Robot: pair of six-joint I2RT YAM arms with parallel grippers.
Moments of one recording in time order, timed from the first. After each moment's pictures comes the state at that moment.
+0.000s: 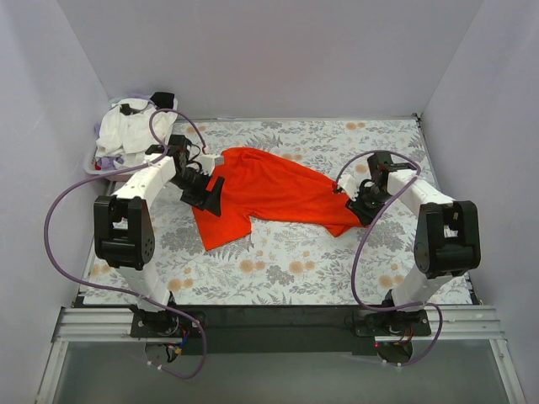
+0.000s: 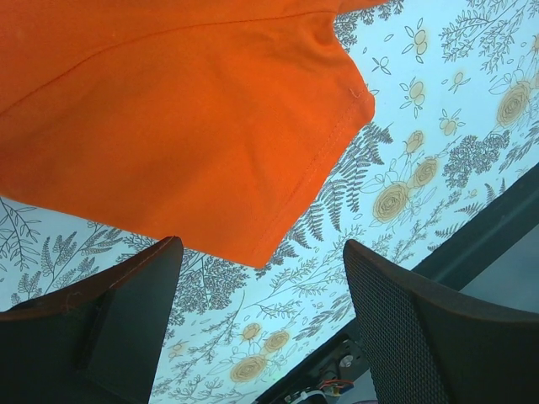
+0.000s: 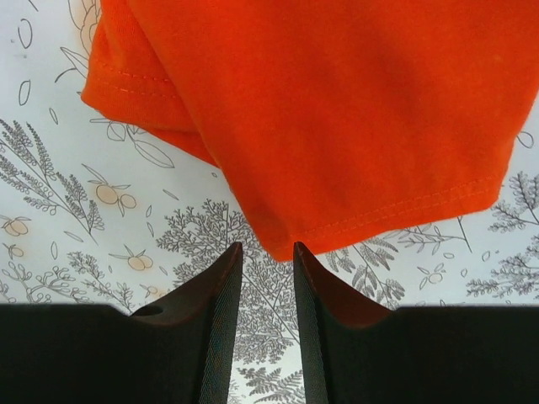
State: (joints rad) left arm -0.12 1.78 1.38 -1.02 0.50 0.36; right arm 0.12 1.66 1.11 -0.86 -0.28 -0.99
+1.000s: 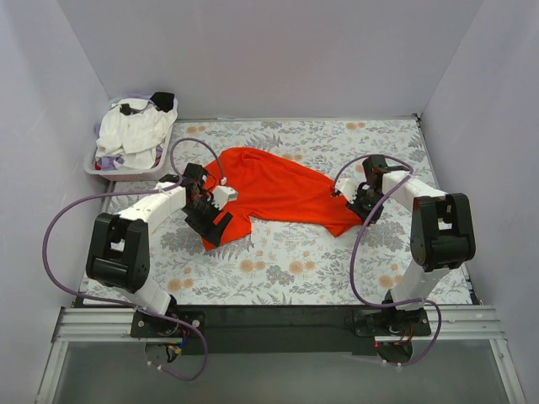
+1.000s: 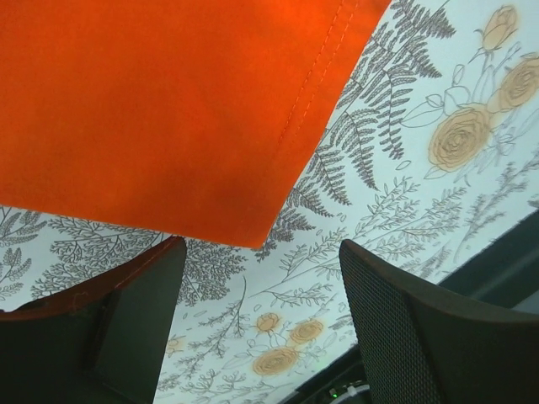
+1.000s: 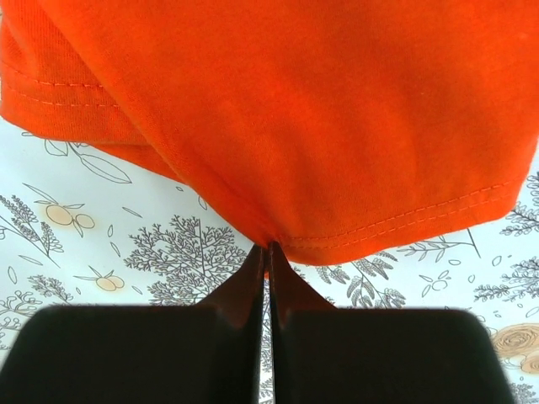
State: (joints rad) left arm -0.24 1.62 1.06 -0.89 0.36 0.47; right arm 0.14 1.73 1.08 -0.78 -0.19 -0.95
